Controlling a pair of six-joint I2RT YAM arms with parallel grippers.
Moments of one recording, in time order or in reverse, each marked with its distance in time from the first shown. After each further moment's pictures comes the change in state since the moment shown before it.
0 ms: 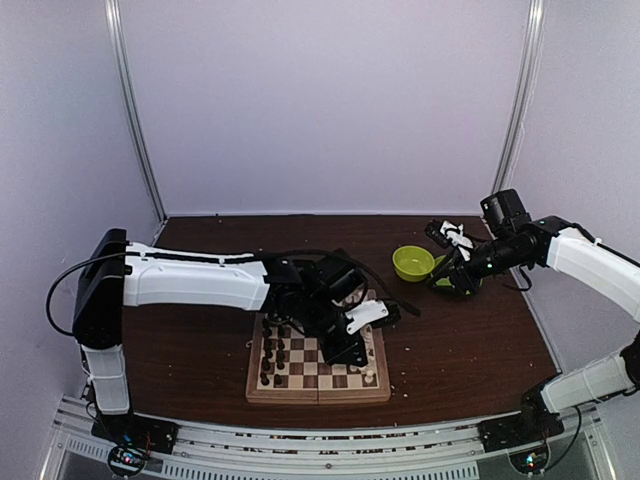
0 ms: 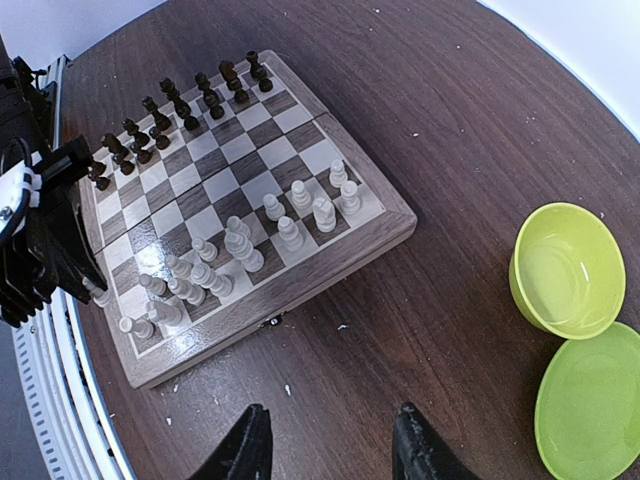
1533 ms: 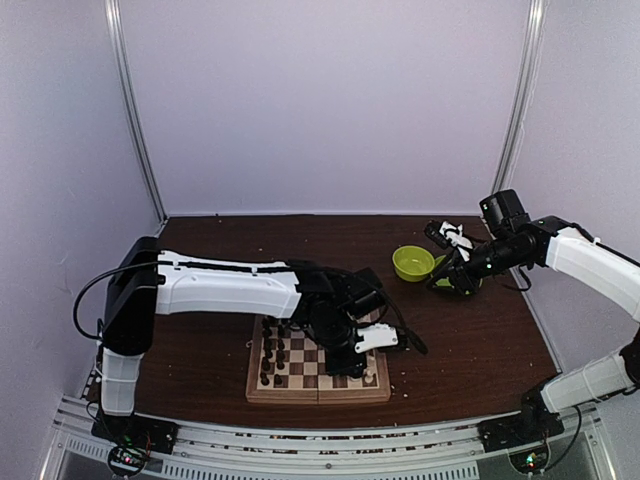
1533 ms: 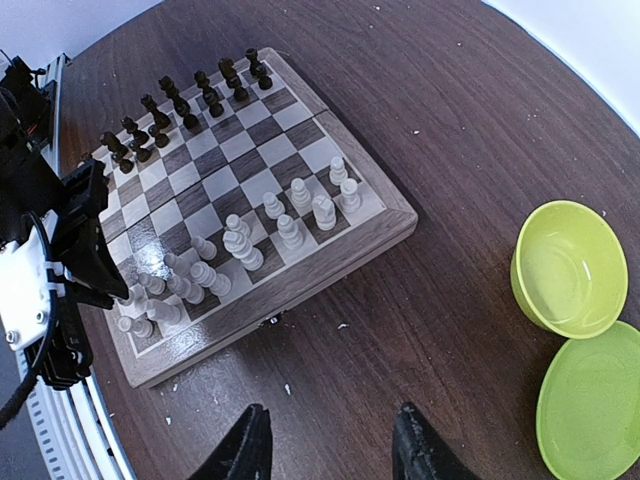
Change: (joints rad) left arm -0.055 0.154 0.176 -0.230 -0.127 0.215; right arm 0.000 0.006 0.000 0.000 0.000 -0.001
